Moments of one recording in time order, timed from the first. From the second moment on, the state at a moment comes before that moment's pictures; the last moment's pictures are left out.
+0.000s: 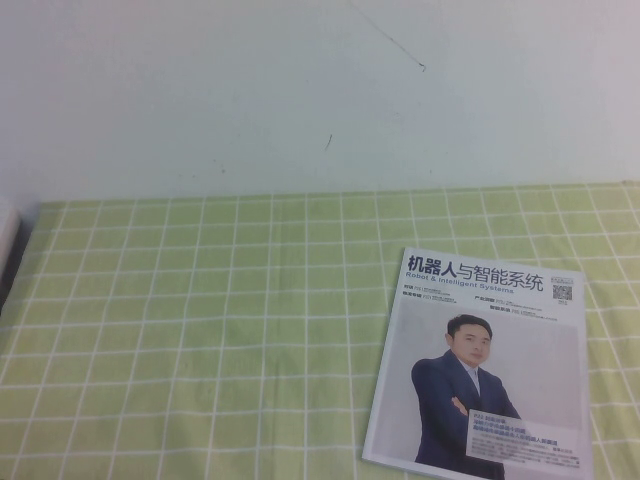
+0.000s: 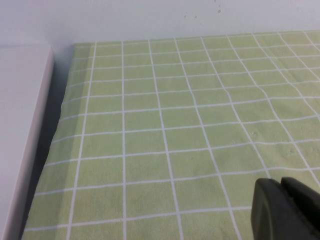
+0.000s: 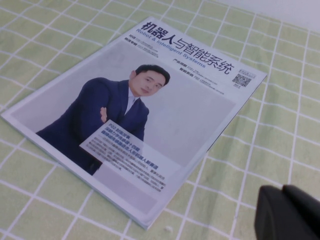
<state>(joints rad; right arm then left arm) 0.14 0.25 -0.28 0.23 0.67 -0.41 -0.06 -0.01 0.02 -0.06 0.36 -0.02</state>
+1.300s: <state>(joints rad) 0.02 0.05 0.01 0.16 0.24 -0.28 -0.06 -0.01 0.02 -0.05 0.36 -0.02</state>
